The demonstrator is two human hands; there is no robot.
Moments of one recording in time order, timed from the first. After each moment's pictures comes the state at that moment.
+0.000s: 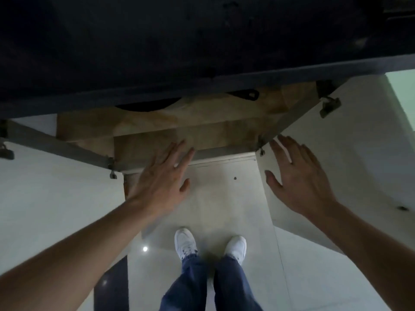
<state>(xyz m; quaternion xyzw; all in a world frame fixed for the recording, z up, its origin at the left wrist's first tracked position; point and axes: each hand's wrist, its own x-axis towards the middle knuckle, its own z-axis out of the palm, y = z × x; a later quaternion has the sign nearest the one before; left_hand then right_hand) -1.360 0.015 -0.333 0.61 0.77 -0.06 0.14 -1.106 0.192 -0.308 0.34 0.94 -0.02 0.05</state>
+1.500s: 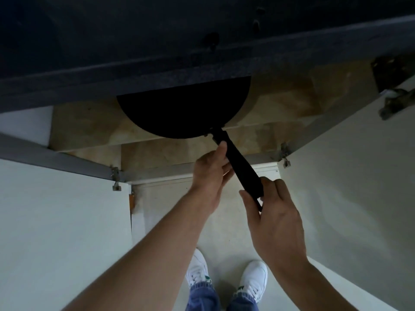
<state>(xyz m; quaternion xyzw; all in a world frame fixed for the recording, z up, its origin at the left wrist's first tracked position) -1.314 0.132 -0.415 -0.06 0.64 0.59 0.49 -1.171 0.131 -0.396 0.49 0.82 -0.26 -0.13</state>
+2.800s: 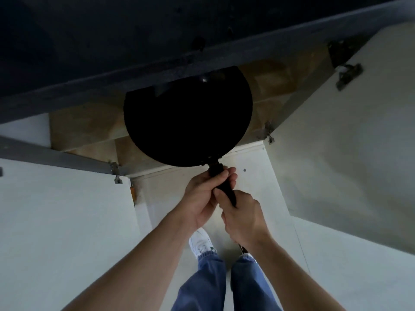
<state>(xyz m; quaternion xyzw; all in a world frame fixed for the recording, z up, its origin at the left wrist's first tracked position) -1.291 0.052 -0.379 -0.15 0.47 0.59 0.64 -1.179 0.072 -0.374 0.56 0.61 -0.56 -0.01</state>
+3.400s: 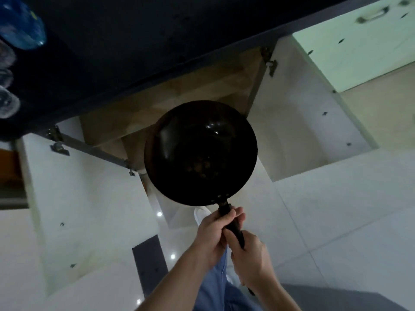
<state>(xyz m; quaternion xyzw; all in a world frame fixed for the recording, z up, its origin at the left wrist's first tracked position) -1.161 -0.129 -0.255 -0.19 0.48 0.52 0.68 -1.053 -0.136 -0.251 0.63 0.55 -0.56 -0.02</state>
